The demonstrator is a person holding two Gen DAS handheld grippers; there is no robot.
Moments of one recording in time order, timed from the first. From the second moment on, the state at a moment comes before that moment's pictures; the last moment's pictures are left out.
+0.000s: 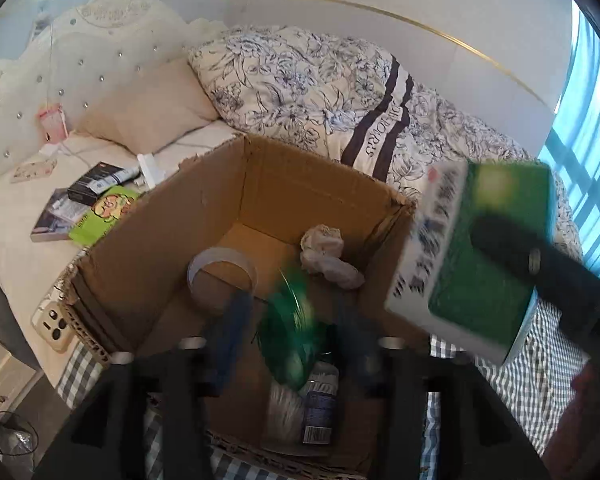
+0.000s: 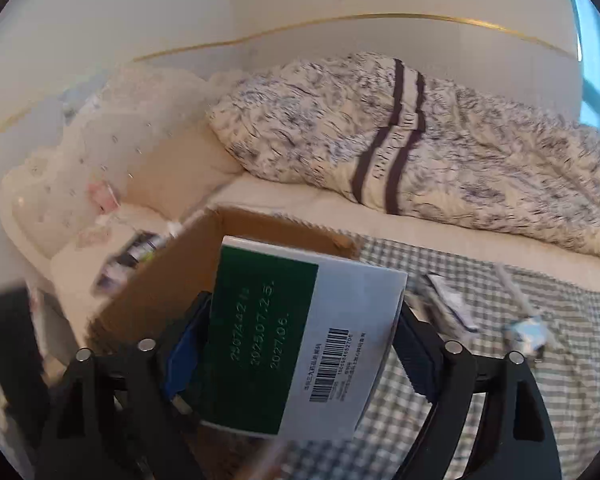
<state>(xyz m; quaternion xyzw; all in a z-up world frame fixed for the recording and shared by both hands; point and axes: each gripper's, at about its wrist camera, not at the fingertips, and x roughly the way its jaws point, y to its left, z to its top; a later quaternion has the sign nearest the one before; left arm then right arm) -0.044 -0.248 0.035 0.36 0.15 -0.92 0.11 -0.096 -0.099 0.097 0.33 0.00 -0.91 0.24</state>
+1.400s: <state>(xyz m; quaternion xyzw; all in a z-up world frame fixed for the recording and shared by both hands) -0.030 -0.052 0.003 0.38 0.05 -0.92 0.05 -0.026 0.197 0.019 0.35 -0.07 -0.93 0.04</state>
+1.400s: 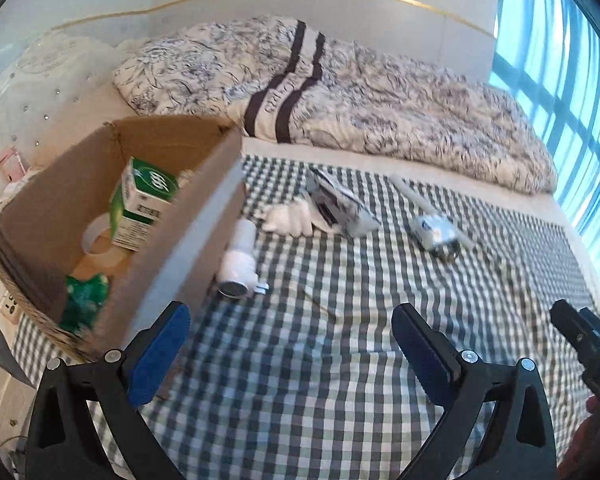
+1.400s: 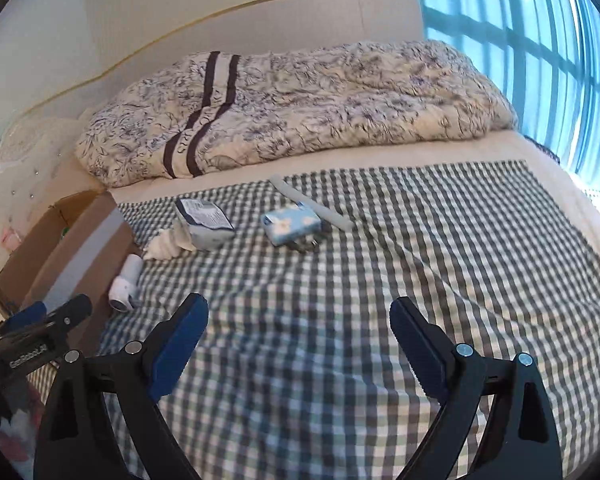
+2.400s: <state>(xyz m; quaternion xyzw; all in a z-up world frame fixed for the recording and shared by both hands) -0.163 -0.046 -0.111 0.43 -0.08 -0.88 0.18 -0.152 0.195 -0.043 0.41 -0.08 -0.90 0.09</state>
